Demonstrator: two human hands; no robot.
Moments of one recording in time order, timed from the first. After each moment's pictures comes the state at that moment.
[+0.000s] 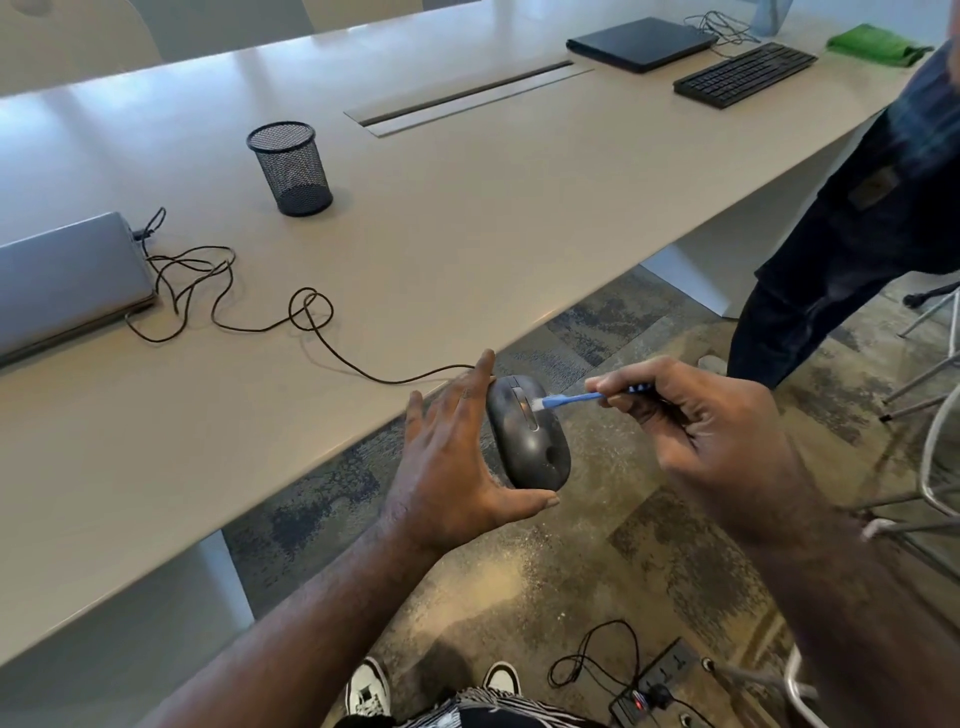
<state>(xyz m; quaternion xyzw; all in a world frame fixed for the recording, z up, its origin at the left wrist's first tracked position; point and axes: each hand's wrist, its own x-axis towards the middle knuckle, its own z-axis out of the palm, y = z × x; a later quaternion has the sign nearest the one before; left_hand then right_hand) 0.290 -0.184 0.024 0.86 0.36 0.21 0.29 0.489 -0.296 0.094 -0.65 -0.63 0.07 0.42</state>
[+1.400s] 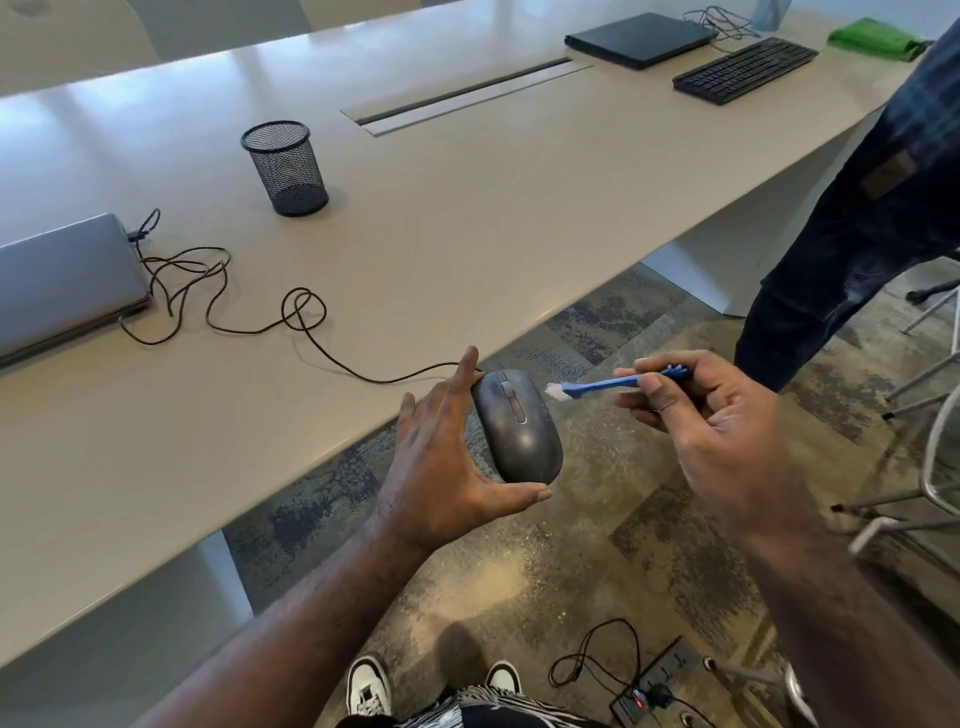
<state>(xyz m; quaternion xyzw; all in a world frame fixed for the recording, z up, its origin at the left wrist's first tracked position) 0.290 -0.181 0.029 0.83 0.38 0.22 0.33 0.496 -0.294 0.071 -0.66 -0.41 0.23 0.59</state>
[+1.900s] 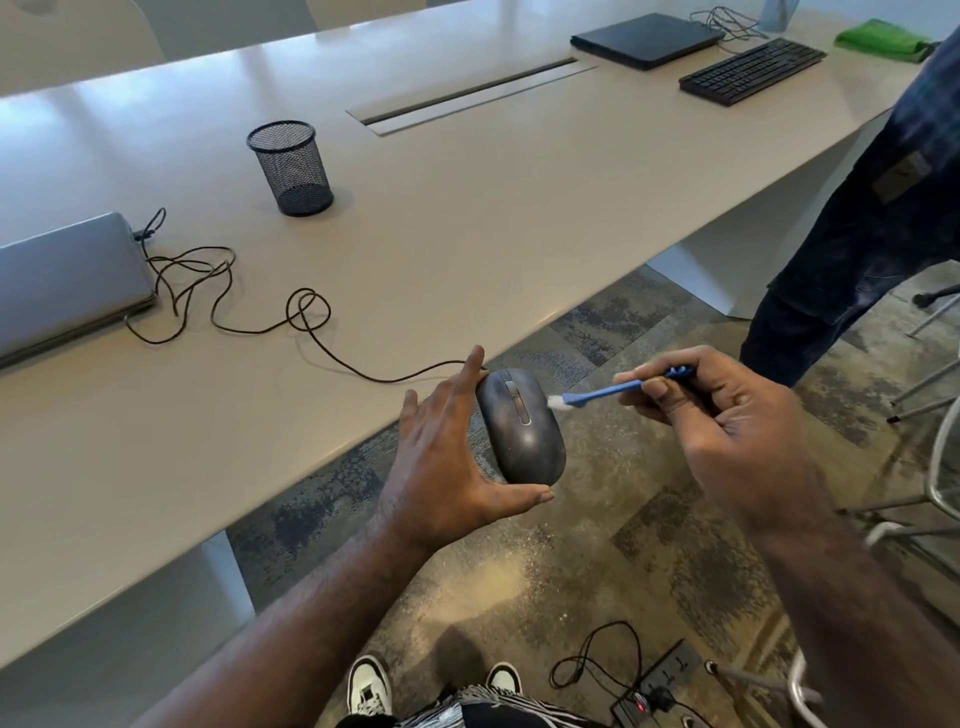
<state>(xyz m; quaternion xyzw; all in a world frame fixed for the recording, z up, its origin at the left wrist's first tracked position) 0.289 -0.178 0.028 0.85 0.37 0.22 0.31 0.501 -0.294 0.079 -0.66 -0.48 0.19 0.54</state>
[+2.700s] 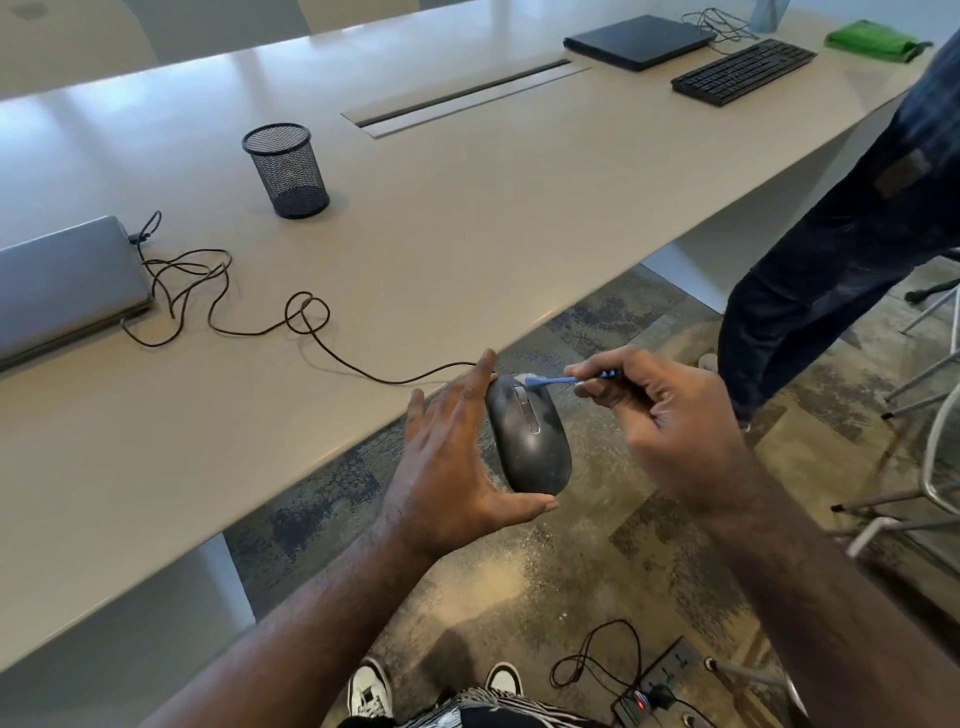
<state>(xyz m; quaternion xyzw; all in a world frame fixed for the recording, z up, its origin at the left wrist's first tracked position) 0.291 -0.183 0.029 0.87 0.35 0.20 0.29 0.489 -0.271 0.072 -0.67 -0.57 0.12 0.45</state>
